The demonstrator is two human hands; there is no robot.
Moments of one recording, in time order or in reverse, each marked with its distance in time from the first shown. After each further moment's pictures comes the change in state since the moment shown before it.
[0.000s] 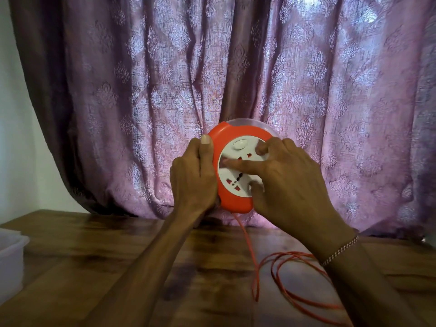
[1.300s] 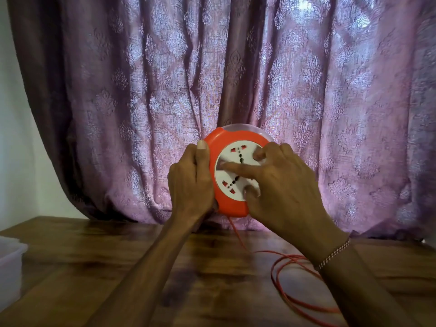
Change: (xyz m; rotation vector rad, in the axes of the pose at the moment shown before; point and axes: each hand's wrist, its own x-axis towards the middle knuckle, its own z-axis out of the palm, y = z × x) left_hand -0.001 -0.001 -0.001 -0.064 -0.001 -0.011; right_hand 0.000 -0.001 0.008 0.021 0.033 0.037
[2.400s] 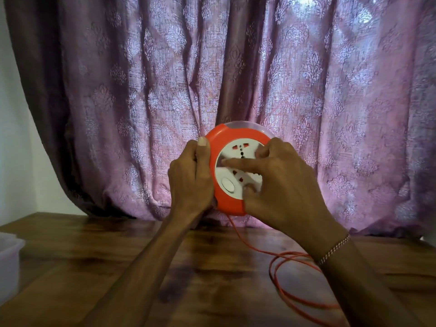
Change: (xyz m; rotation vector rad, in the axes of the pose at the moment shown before) left_hand -0.002 0.003 0.001 -0.048 -0.023 -0.014; right_hand -0.002 0.000 -0.002 0.175 0.003 0.063
